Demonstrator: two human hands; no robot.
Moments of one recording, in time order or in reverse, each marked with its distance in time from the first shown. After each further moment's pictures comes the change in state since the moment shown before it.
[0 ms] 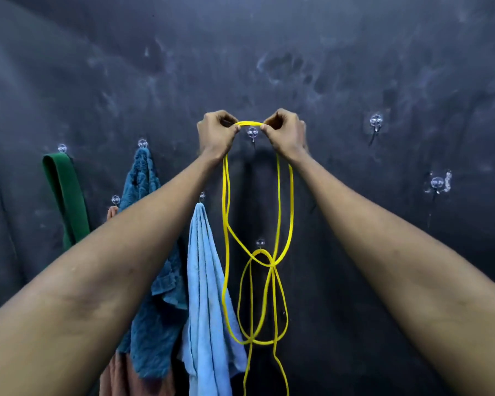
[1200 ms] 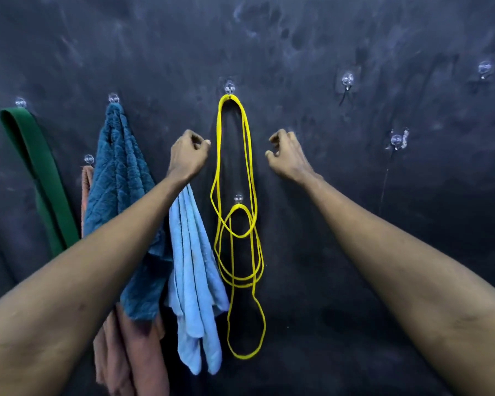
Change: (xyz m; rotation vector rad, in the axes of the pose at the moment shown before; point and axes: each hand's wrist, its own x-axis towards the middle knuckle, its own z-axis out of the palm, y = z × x) left_hand -0.124 -0.043 -0.019 0.146 -0.215 -0.216; right_hand -0.127 0.069 -0.043 -0.287 -0.314 0.081
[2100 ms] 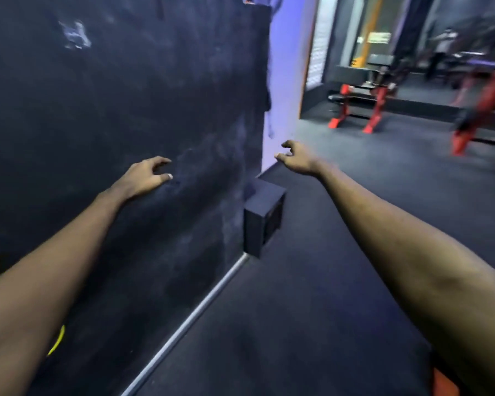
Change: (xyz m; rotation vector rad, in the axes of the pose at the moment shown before) left_hand -0.286 0.179 0.273 -0.134 -1.133 0.554; right_hand -0.450 0.197 -0.358 -0.542 0.008 1.017
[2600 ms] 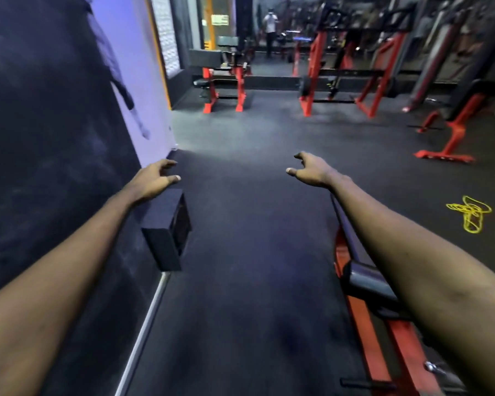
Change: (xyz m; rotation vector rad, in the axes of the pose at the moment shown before) left_hand 0.145 0.212 0.188 -0.195 -0.338 0.416; right_hand -0.134 0.243 -0.089 -0.056 0.187 0.567
